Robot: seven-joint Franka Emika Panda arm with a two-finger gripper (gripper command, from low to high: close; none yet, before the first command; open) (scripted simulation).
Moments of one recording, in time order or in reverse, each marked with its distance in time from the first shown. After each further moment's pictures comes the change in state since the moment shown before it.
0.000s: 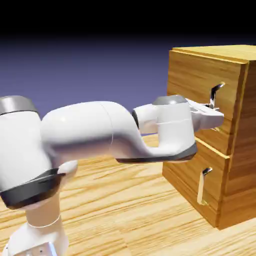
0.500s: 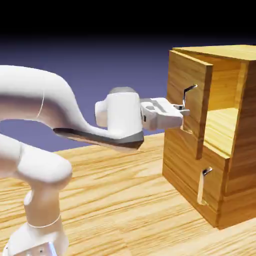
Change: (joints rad) arm -0.517 0.055 0.506 -0.366 0.343 -0.252 0.050
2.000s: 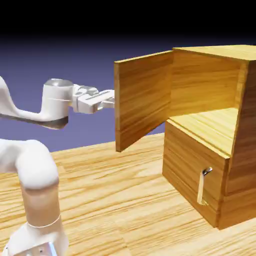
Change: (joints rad) arm -0.507 -0.120 1.488 -0.040 1.622 -0.712 -0.264
